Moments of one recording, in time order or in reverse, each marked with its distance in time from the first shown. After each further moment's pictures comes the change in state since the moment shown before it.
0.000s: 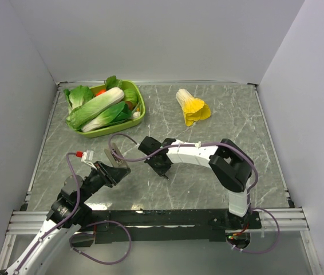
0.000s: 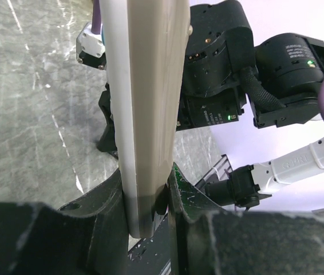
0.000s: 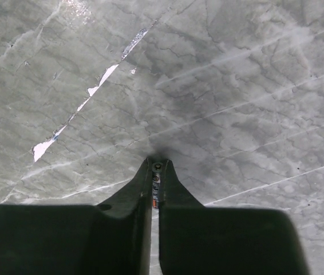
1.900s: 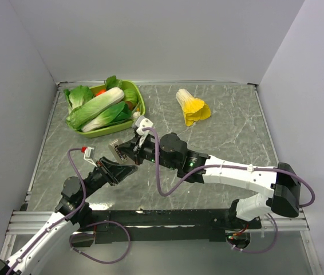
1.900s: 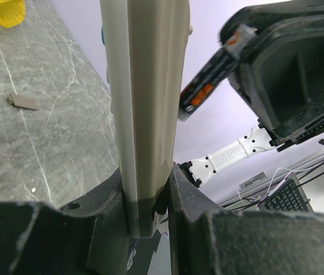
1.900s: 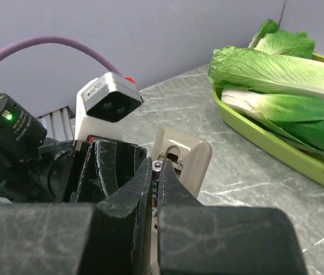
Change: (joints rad) left arm 0.000 0.198 -0.112 0.621 0.181 -0.166; right arm 0.203 -0.531 -0.188 0.951 -0.067 -0.060
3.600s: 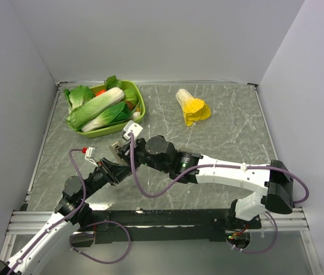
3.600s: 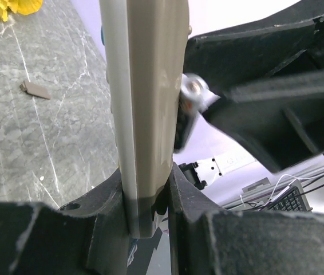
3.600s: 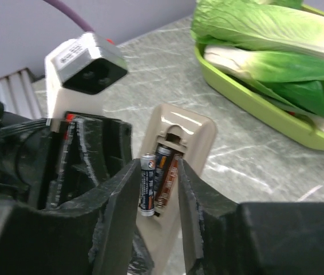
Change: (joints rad) left arm 0.001 -0.021 -0.002 -0.079 -0.017 -0.017; right arm 0.045 0.075 0.087 -0.193 0.128 -0.039
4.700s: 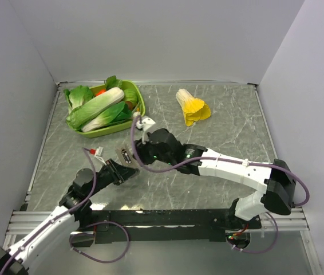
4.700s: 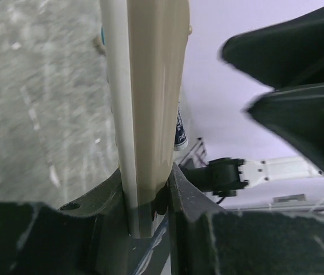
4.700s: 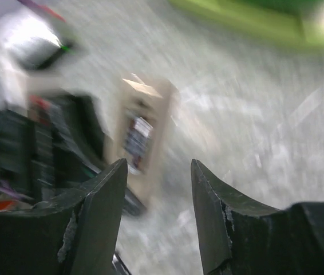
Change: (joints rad) left arm 0.001 0.175 0.000 -0.090 -0.041 0.016; right arm -0.099 0.003 0.036 -0.272 -0.001 0.195
